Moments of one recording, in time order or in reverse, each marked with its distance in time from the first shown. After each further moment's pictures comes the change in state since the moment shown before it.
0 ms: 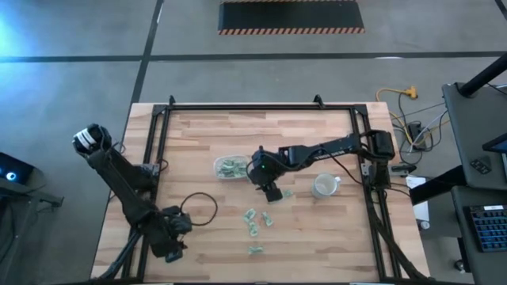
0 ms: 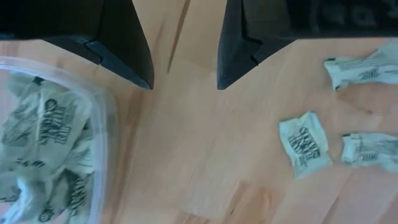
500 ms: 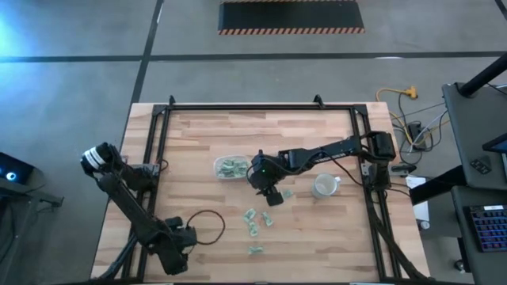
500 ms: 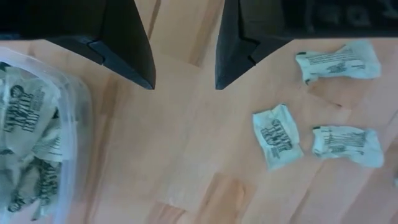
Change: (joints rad) left arm -0.022 0.274 0.168 -0.069 0.097 -0.028; right arm 0.033 -0.002 -0.001 0.005 -0.023 0.027
